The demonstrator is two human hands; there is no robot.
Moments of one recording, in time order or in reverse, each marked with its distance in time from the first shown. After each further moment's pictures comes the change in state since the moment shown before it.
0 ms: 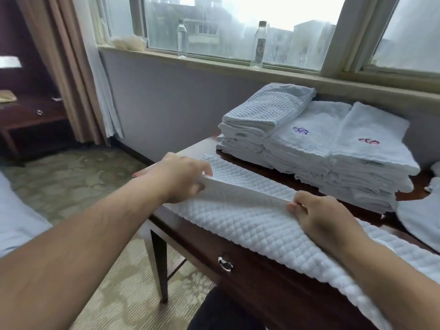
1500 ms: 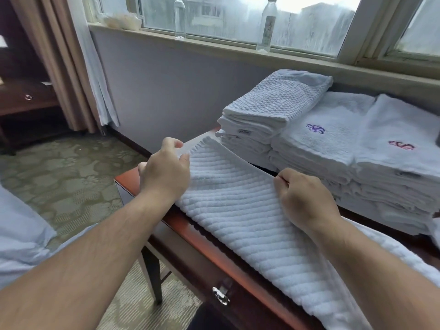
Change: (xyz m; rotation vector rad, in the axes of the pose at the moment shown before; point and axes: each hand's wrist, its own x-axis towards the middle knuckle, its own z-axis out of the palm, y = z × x) left_hand 0.047 -0.010 0.054 -0.520 0.466 -0.681; right_hand 0.091 -0.022 0.036 0.043 0.063 0.148
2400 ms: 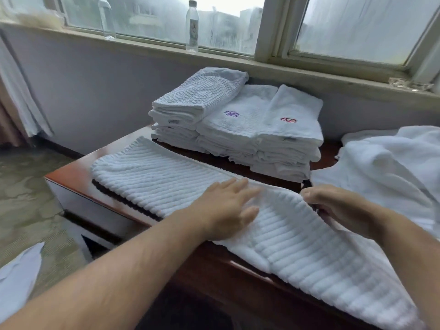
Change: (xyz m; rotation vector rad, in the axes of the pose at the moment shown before) left_hand -0.163 0.151 0.028 0.150 -0.906 0.792; right_hand -0.126 0.139 -0.140 0.604 -0.484 0.260
